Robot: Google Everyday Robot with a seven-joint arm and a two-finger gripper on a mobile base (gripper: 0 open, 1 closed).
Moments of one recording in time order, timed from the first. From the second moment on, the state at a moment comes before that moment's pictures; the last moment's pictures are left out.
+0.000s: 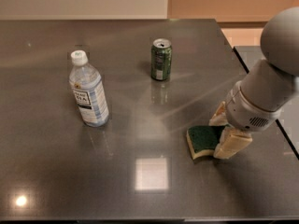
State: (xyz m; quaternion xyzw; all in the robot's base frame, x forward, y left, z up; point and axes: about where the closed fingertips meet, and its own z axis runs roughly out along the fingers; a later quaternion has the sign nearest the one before) arm 0.413 -0.169 0.830 -0.67 0.73 0.07 0.10
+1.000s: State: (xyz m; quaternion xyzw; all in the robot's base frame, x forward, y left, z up) arm 0.428 -0.164 0.886 -0.67 0.73 0.10 0.12
